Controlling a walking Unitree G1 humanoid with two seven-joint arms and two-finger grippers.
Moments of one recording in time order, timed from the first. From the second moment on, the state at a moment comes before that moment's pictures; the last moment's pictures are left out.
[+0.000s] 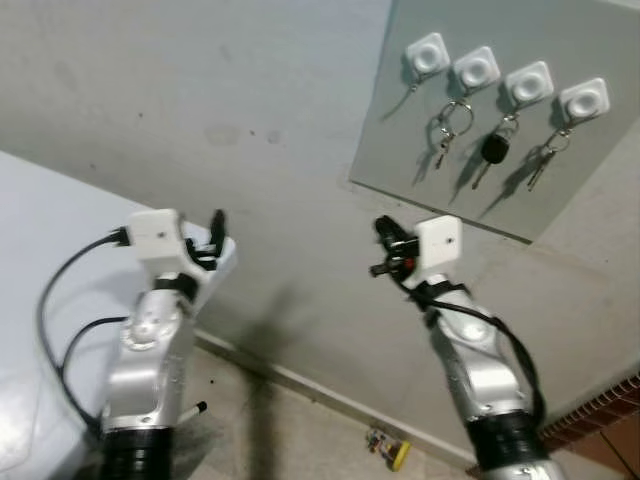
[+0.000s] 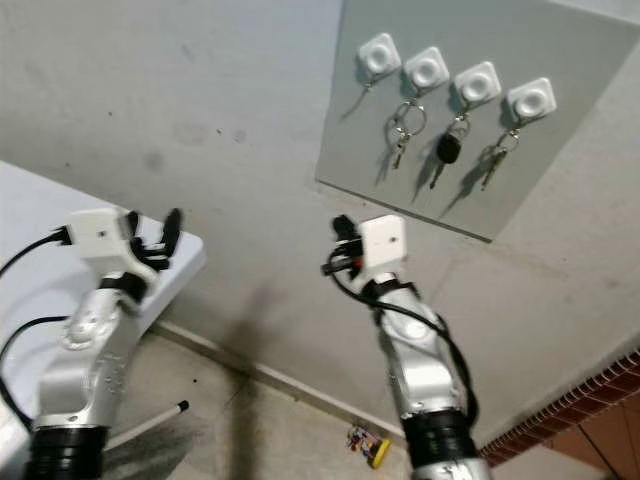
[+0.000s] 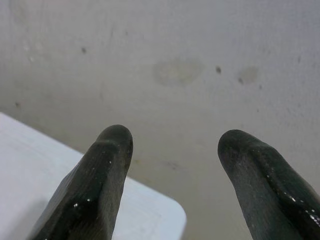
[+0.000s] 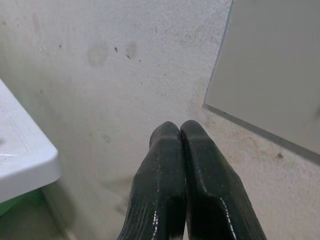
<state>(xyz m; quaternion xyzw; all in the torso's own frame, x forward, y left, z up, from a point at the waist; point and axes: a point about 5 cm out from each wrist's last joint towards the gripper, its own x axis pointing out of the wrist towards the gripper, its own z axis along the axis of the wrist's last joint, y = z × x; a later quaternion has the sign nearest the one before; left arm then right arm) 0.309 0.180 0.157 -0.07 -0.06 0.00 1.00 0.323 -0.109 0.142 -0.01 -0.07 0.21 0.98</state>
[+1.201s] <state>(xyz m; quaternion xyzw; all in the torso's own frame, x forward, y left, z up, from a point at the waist) 0.309 0.171 0.155 -0.06 -0.05 -0.01 1.00 0.321 -0.117 0.136 -0.01 -0.06 0.19 0.98</state>
